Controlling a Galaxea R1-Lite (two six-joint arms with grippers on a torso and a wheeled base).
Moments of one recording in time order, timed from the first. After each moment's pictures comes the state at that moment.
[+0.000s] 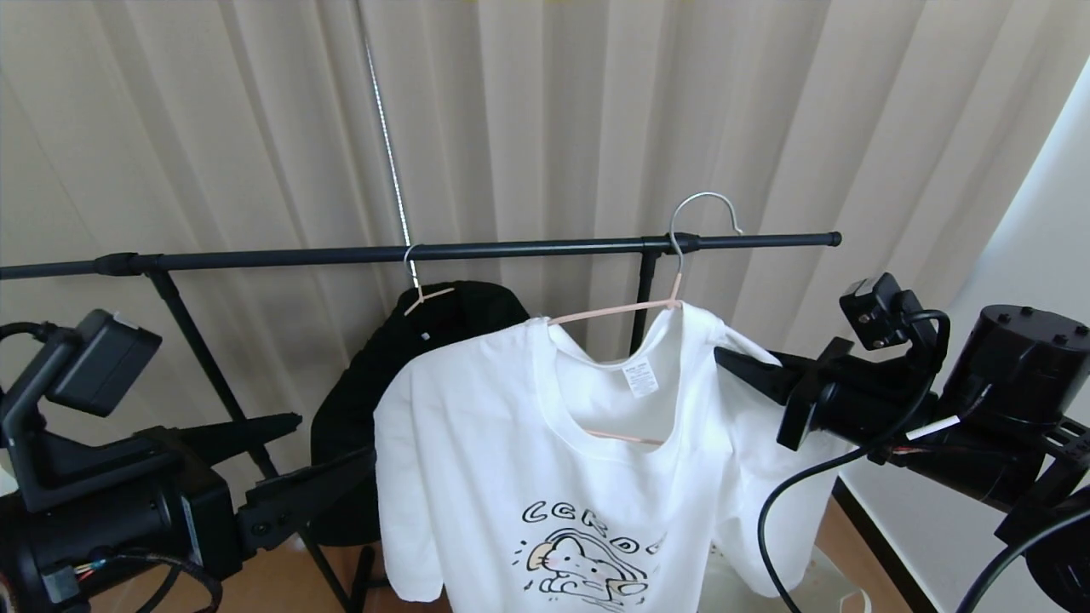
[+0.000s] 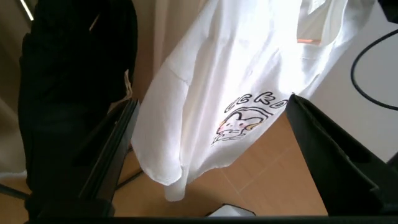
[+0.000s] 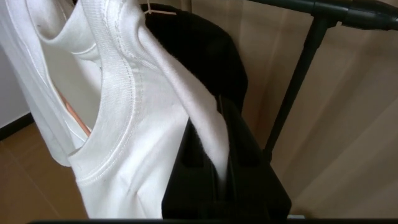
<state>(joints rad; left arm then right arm) -0.38 1.14 -0.46 -0.37 -0.23 -0.10 0.32 1.72 -0.48 -1.15 0.42 0.00</state>
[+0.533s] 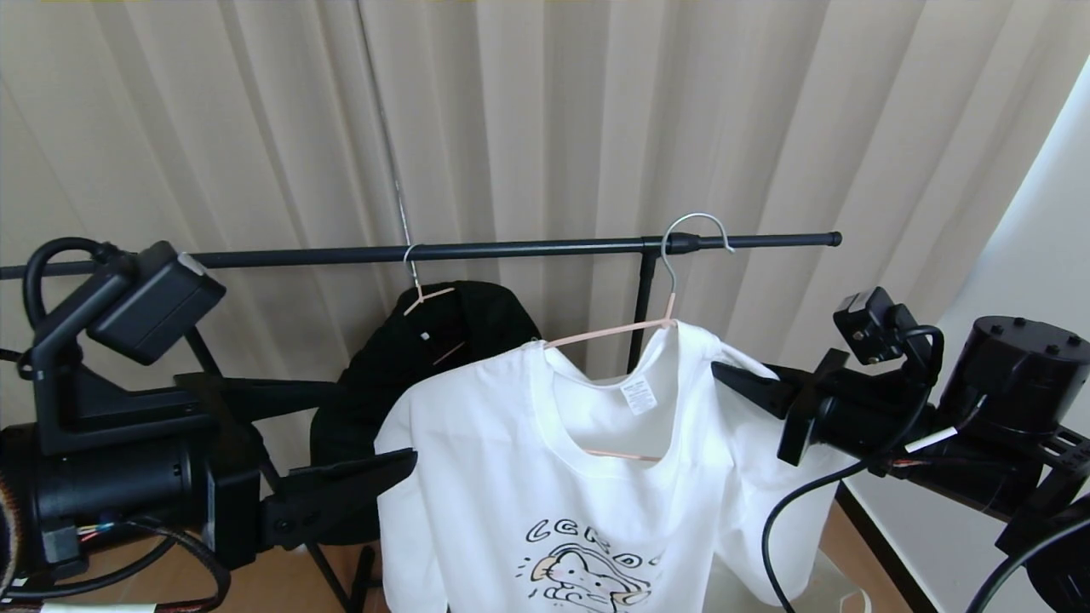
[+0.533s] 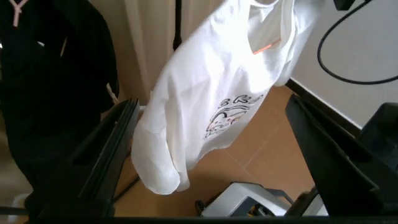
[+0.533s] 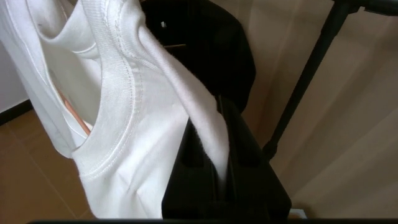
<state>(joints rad) -0.50 1.20 -0.73 -0.06 -0.27 0.07 0.32 1.73 -0.45 -1.15 0.44 -0.02</state>
